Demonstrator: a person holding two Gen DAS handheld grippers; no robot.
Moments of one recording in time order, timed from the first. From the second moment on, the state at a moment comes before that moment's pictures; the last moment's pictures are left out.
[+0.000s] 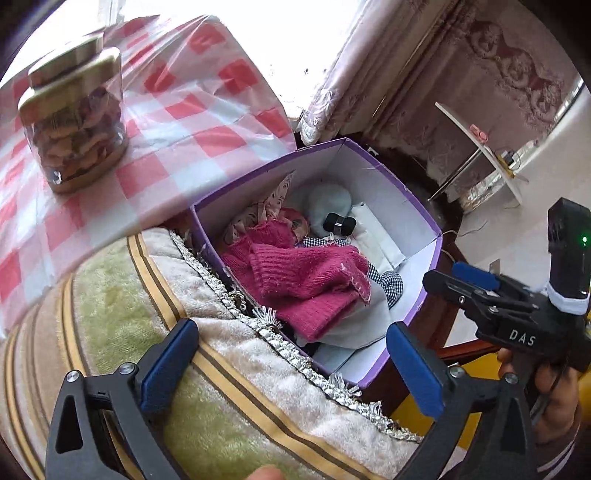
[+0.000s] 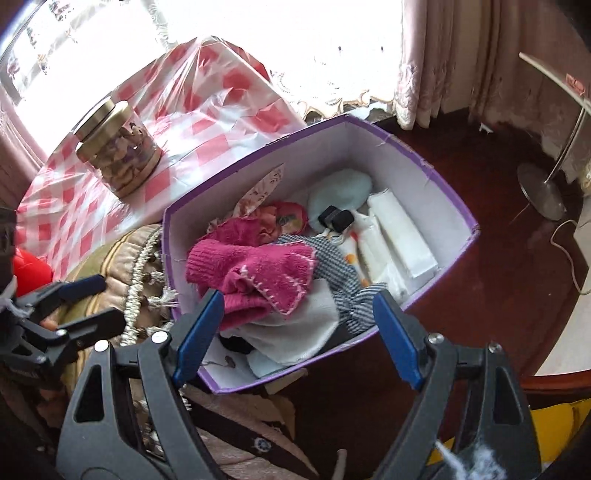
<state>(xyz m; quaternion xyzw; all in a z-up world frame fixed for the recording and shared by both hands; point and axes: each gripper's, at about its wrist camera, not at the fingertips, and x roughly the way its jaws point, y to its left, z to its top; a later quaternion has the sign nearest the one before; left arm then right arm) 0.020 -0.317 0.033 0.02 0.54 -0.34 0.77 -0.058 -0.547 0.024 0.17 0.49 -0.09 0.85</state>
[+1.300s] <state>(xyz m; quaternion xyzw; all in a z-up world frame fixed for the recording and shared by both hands) 0.021 -0.320 0.027 0.03 0.53 -0.34 0.78 -0.053 -0.539 0.016 0.17 0.50 -0.08 0.85</state>
